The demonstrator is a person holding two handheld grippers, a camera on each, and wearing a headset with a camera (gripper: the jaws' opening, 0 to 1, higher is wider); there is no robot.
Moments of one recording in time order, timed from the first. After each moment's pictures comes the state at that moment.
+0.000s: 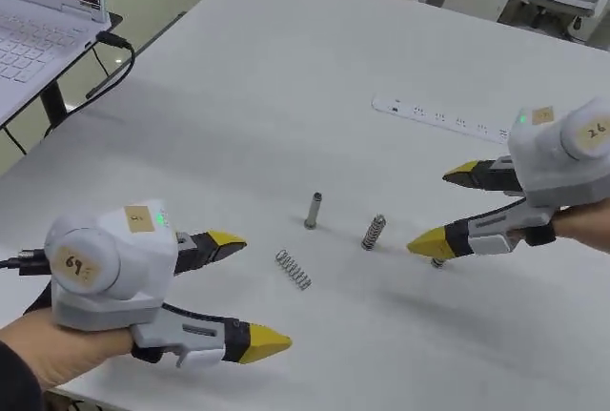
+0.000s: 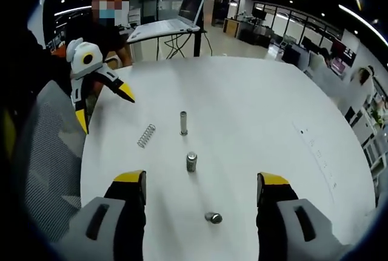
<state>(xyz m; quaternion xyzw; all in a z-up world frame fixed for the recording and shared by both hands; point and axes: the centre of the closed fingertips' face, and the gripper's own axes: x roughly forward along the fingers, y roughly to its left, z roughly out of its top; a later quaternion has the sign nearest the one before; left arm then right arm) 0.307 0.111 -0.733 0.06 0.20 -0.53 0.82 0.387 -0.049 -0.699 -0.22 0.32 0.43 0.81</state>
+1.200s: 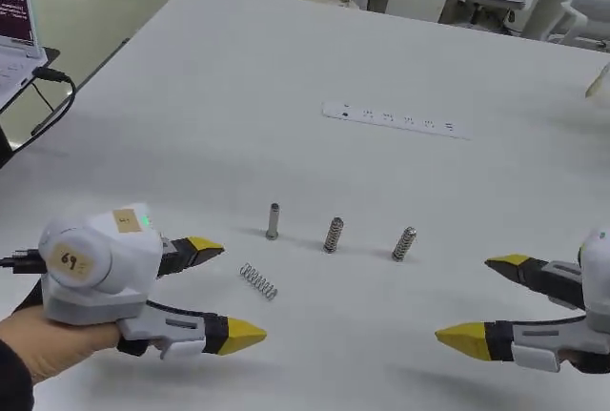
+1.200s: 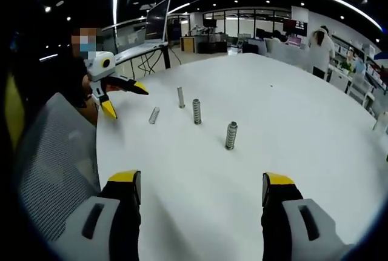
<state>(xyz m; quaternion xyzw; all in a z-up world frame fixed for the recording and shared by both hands) 0.329 0.096 -0.741 0.10 0.21 -0.55 0.80 0.283 -0.124 -0.732 -0.07 0.31 0.32 0.89</state>
